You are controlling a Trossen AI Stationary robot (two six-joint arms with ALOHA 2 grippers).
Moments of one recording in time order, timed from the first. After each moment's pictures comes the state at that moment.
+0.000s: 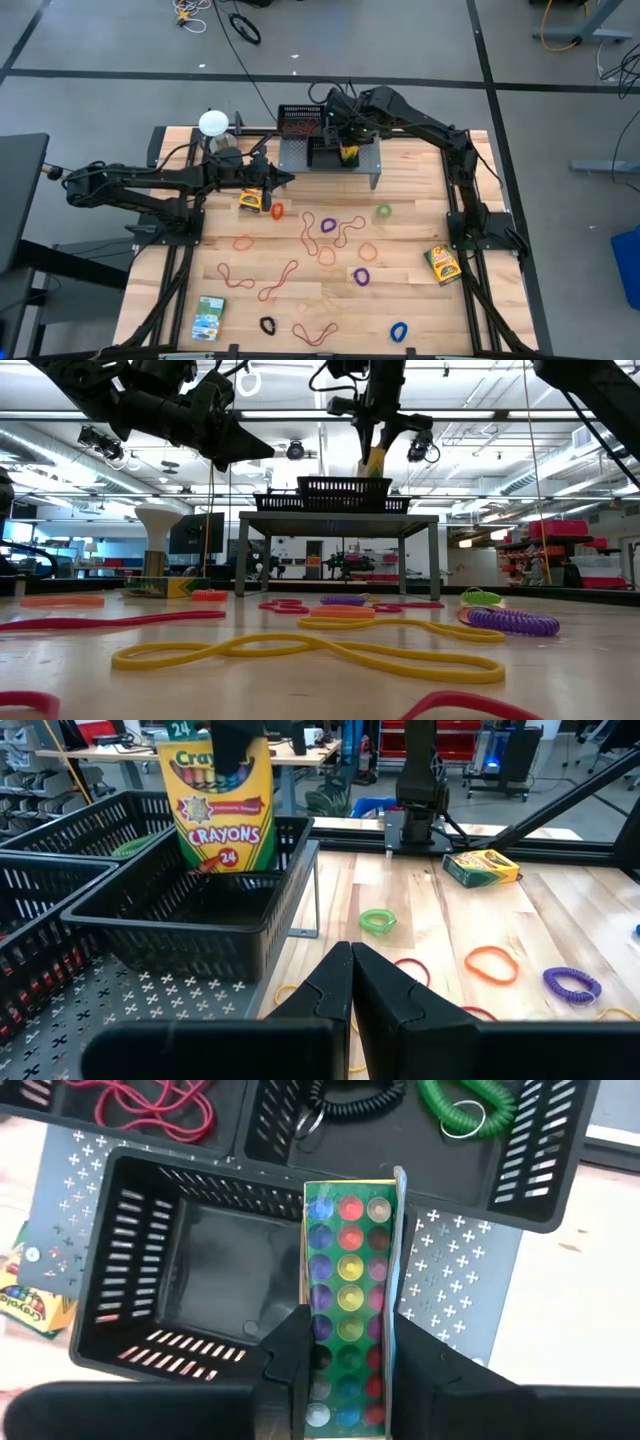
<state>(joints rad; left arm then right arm) 0.27 1.08 0.50 0.39 0.08 0.07 -0.36 2.07 2.35 -1.57 0.22 0.96</state>
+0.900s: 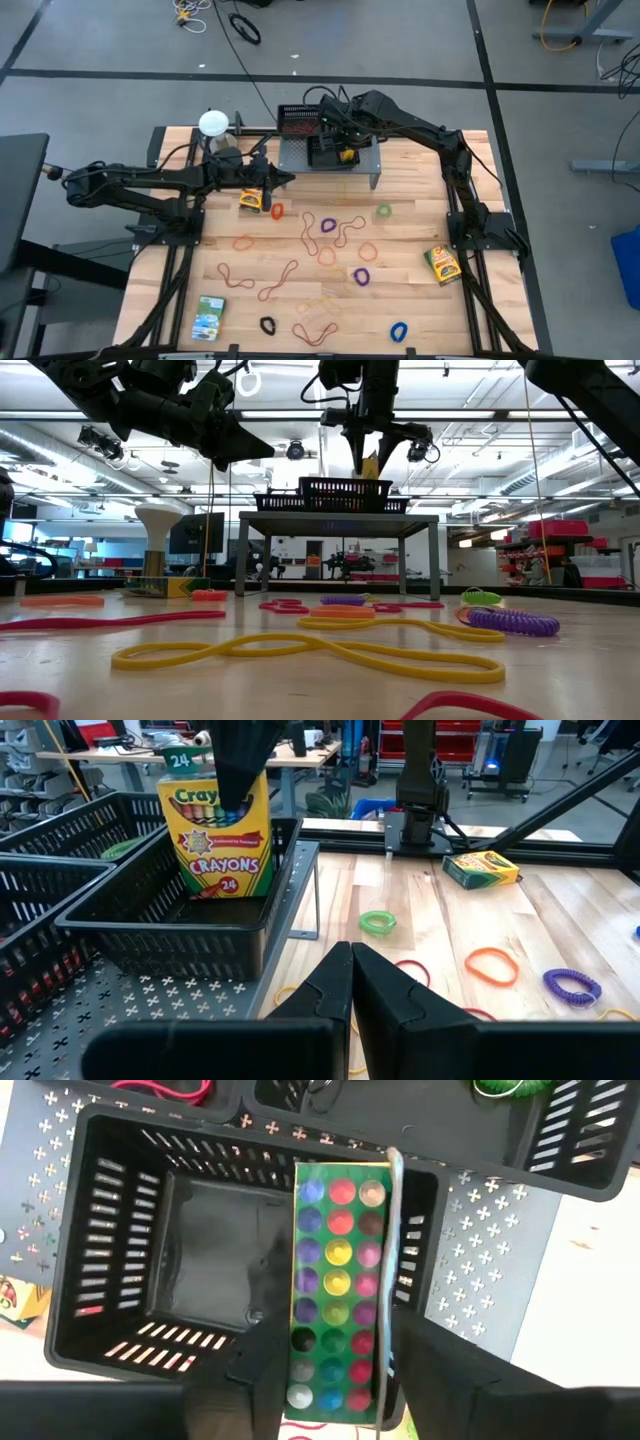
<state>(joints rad) 0.27 1.08 0.50 0.39 0.08 0.07 -0.35 2.12 2.35 -1.57 0.20 0.93</state>
